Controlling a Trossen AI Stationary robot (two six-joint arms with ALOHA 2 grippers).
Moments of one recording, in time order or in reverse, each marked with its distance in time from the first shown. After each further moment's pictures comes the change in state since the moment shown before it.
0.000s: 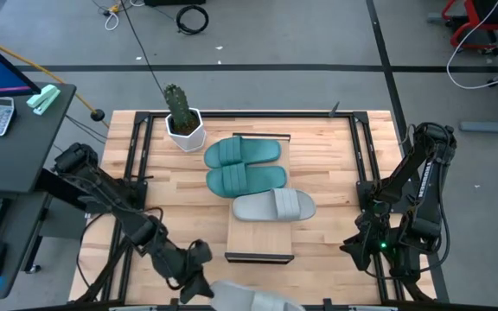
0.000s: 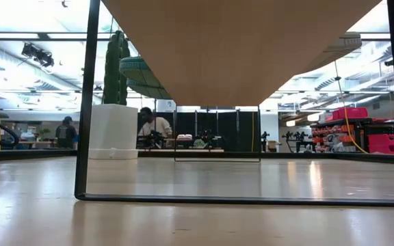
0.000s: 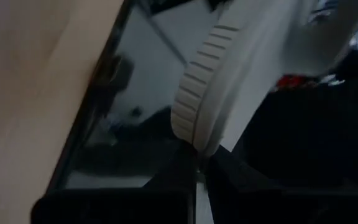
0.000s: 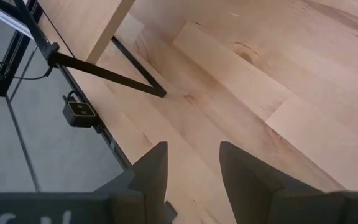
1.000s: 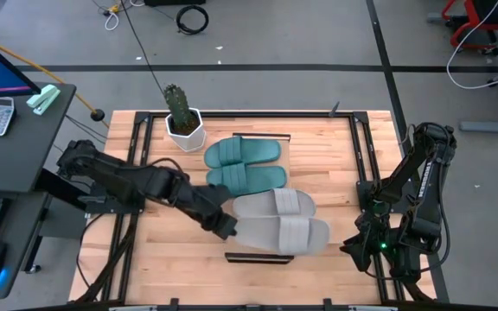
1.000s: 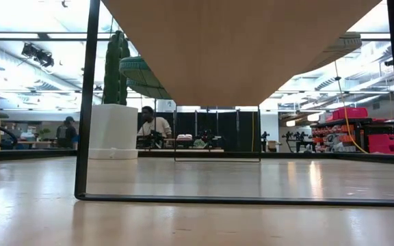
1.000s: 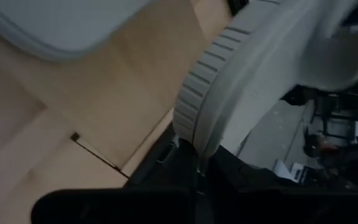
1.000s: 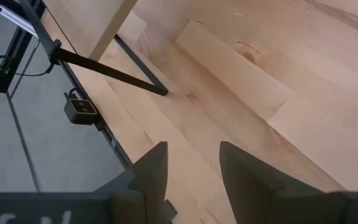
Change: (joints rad) left arm 0.413 0.000 0.390 -0.649 0.122 -0.011; right arm 0.001 0.000 0.000 0.009 0.000 -0.020
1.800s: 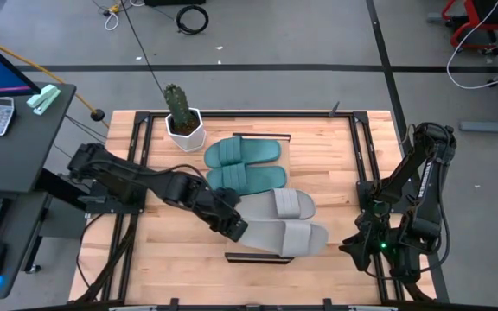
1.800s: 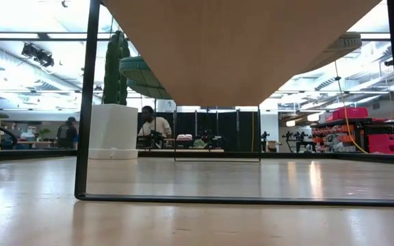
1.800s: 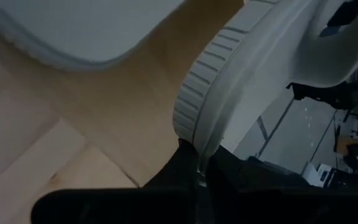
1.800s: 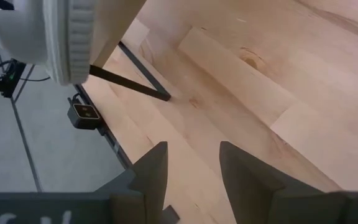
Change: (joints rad) left arm 0.034 0.107 0.007 -0.028 0.043 0.031; right arm -0.001 0.000 0.000 0.002 0.023 0.002
